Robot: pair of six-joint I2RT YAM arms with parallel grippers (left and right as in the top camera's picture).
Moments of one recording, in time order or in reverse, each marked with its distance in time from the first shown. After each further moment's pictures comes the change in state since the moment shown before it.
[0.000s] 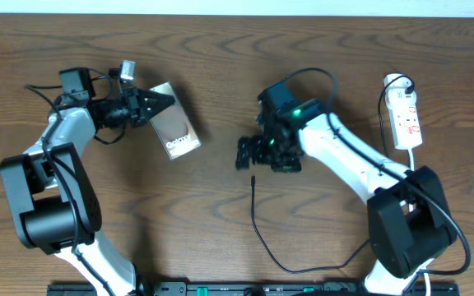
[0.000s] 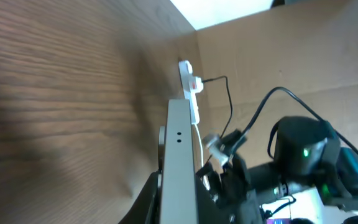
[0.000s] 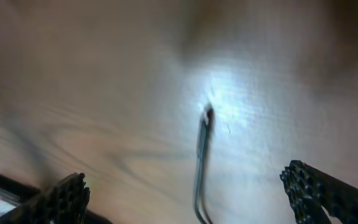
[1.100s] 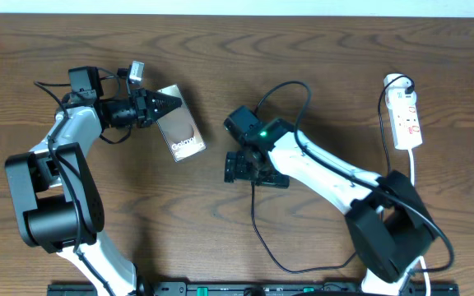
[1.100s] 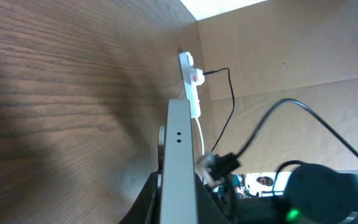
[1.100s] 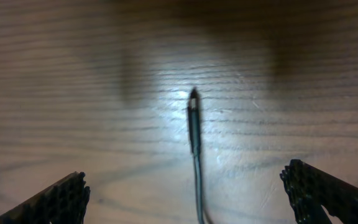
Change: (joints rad) left arm -0.032 0.000 0.000 -0.015 -0.015 0.010; right arm 0.177 0.043 -0.001 -0.002 0.262 0.301
